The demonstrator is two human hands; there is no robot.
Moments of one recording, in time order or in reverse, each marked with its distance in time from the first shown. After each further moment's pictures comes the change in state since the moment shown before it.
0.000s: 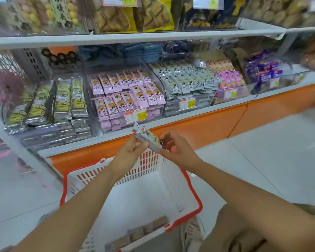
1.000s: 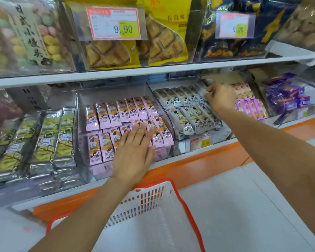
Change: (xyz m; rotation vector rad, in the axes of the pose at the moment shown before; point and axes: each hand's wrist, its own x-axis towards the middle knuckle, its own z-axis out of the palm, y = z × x) left_hand 0.139 0.029 -0.032 1.204 0.302 0.312; right_hand 0.264 0.032 -0.200 -0.838 0.586 0.198
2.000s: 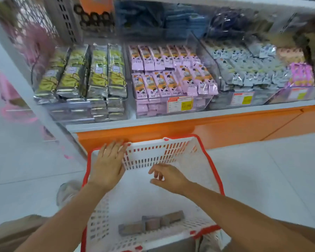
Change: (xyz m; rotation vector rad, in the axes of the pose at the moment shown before) left_hand -0.227 -0.125 0.065 0.170 -0.246 -0.088; right_hand -0.396 -0.091 0.118 0.308 -1.076 -0.447
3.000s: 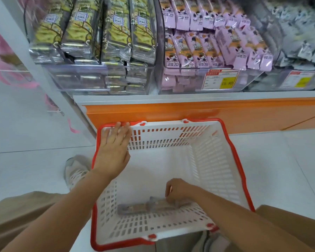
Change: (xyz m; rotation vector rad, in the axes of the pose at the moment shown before) left_hand -0.019 -0.028 0.062 -0.105 -0.037 -0.083; right_hand 0.010 0.029 0.092 0.036 -0.604 0.492
